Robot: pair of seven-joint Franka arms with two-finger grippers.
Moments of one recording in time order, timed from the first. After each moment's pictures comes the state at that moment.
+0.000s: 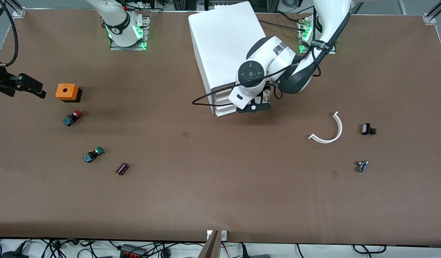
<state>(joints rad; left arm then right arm) -0.32 0.48 -0.45 -1.63 0.02 1.73 -0.89 -0.03 0.03 -0.03 -1.61 -0.01 1.64 -0.01</state>
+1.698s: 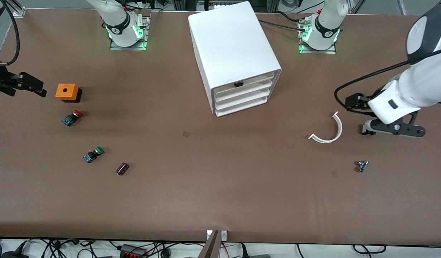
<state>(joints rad) 0.04 0.27 -0.20 -1.35 0.08 1.44 0.01 -0.03 0.03 -0.03 -1.61 -0.01 1.63 -0.04</state>
